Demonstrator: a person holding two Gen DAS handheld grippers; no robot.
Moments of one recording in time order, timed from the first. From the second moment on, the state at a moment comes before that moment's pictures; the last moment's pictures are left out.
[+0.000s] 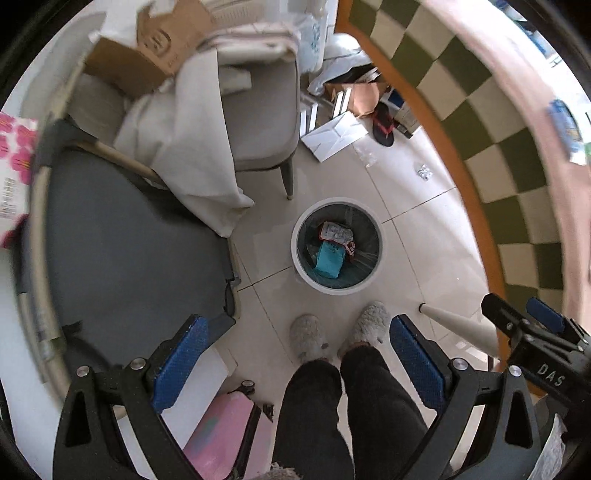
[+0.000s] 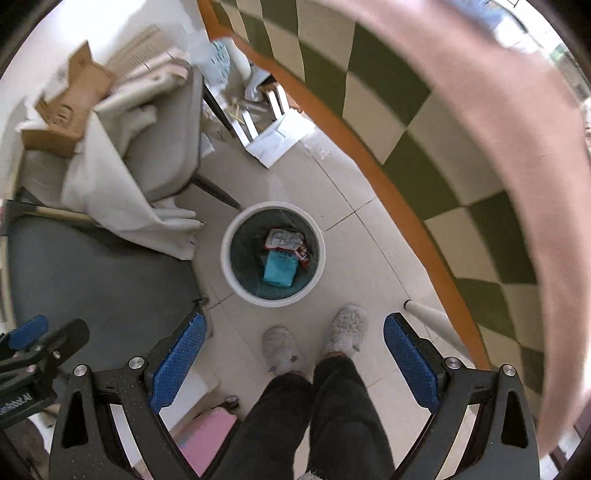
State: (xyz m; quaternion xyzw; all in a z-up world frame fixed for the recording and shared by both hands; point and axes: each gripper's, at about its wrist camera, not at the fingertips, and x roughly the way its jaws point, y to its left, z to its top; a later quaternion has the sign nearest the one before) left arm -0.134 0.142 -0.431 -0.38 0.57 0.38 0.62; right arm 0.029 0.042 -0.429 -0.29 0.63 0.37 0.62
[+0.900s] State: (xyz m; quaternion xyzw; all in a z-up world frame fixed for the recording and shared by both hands) left arm 0.232 0.159 -0.323 -0.32 0.58 0.27 0.69; right arm 0.410 -0.070 -0.325 -0.04 0.69 0.12 0.71
